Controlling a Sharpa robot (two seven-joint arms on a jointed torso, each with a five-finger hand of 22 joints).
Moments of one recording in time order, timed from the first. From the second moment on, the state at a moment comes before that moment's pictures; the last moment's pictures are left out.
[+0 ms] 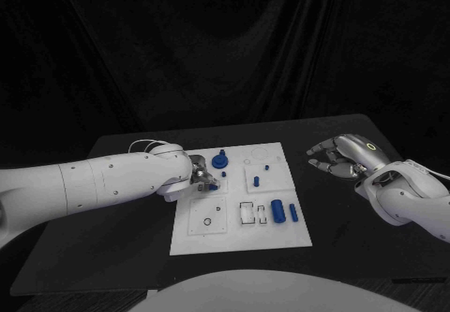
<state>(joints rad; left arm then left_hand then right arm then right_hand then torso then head) 1.19 -0.68 -0.22 1.39 -1.02 -0.02 -0.61 0.92 0.04 0.28 0.07 0.09 1.05 0.07 0.14 0.85 1.47 0.00 1.57 1.31 1.47 -0.05 1.57 1.31 0.05 1.41 0.07 1.39 1.31 1.17 -0.99 -0.25 1.53 -1.44 -0.69 0.09 1.47 -0.08 0.22 0.21 0.36 1.03 0.10 0.09 0.10 1.46 0.01 1.27 1.36 1.46 -0.06 1.29 1.23 0.09 1.45 0.05 1.07 1.31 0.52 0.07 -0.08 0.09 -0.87</state>
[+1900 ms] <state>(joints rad) 1.20 -0.66 -0.22 1.38 -1.02 -0.06 -0.61 0.92 0.06 0.08 0.22 0.05 1.00 0.06 0.29 1.01 1.47 -0.01 1.57 1.31 1.47 -0.05 1.57 1.31 0.05 1.43 0.05 1.39 1.31 1.17 -1.01 -0.25 1.53 -1.44 -0.69 0.09 1.48 -0.08 0.23 0.21 0.38 1.03 0.10 0.08 0.10 1.45 0.01 1.26 1.38 1.46 -0.05 1.28 1.22 0.09 1.45 0.05 1.06 1.31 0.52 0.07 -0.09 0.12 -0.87</state>
